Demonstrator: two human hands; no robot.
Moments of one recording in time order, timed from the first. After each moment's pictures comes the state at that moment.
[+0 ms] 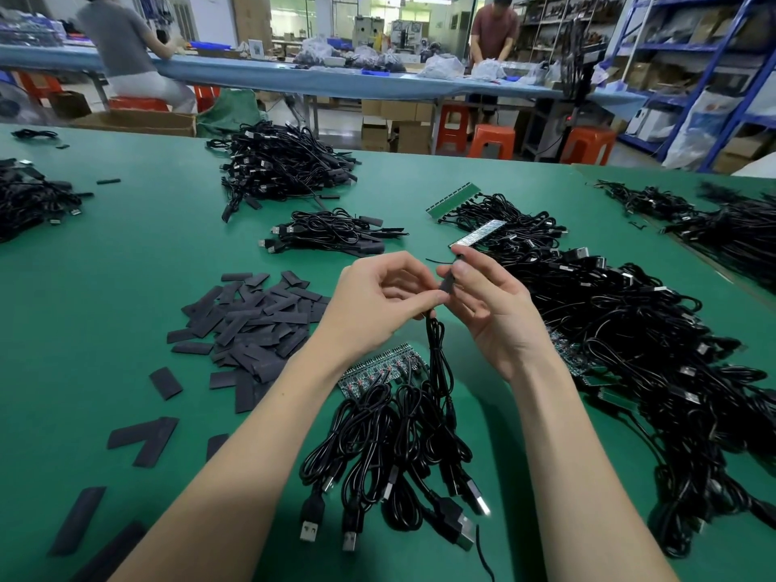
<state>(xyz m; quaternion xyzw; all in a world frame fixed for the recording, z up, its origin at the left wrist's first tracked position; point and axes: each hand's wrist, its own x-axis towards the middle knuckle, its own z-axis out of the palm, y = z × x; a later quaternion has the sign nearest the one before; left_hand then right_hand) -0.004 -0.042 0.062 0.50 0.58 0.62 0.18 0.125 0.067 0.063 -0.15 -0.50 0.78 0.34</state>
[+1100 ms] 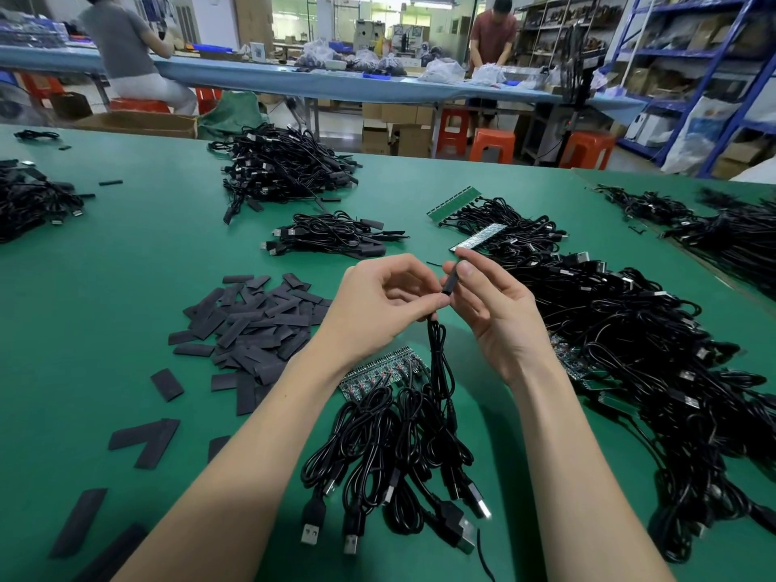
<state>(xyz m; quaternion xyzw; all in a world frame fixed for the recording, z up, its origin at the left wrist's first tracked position) -0.004 -0.044 0.064 0.52 0.58 0.61 0.16 0.125 0.065 0.064 -0.15 -0.48 0.78 0.37</state>
